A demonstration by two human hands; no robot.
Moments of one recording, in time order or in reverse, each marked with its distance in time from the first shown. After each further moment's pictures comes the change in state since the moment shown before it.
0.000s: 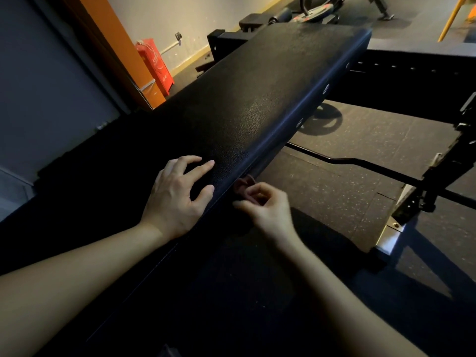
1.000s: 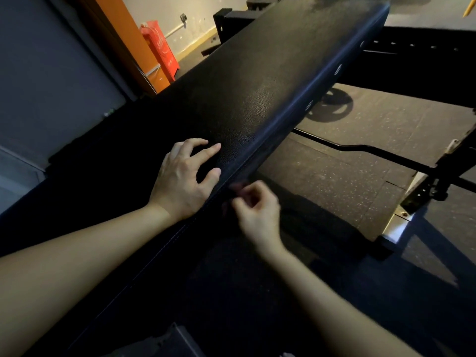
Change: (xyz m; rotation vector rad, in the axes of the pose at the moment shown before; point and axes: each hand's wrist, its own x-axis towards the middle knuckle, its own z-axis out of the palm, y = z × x) left_hand 0.001 -0.002 0.001 -0.006 0.016 0.008; right_hand -0.024 0.029 0.043 0.009 0.189 -0.129
